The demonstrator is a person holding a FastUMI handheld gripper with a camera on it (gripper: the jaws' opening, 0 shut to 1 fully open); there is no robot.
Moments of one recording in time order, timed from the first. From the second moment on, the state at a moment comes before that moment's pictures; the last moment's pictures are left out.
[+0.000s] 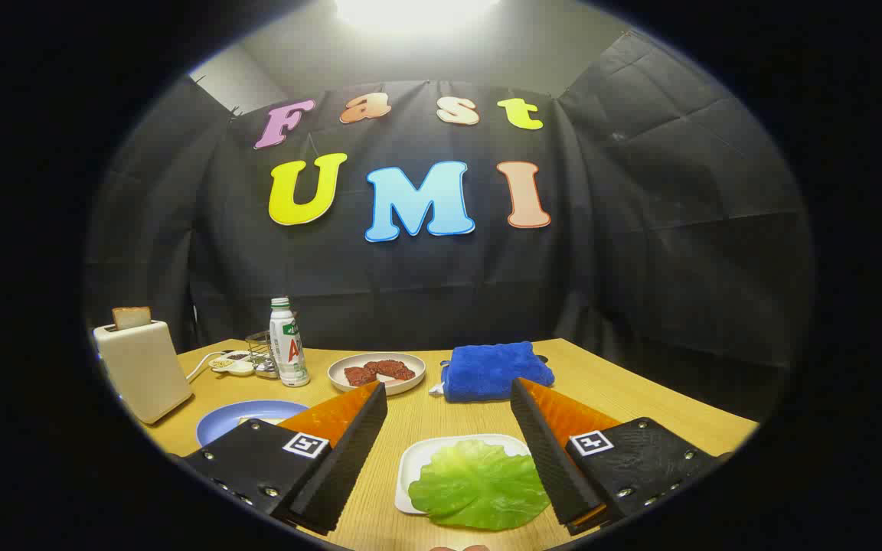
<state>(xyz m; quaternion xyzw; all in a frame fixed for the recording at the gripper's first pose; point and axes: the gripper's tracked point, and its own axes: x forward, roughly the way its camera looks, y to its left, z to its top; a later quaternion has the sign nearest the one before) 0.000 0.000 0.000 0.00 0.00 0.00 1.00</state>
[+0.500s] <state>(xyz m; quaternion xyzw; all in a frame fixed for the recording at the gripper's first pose) -0.002 0.001 -0.009 0.01 0.03 0.00 1.00</state>
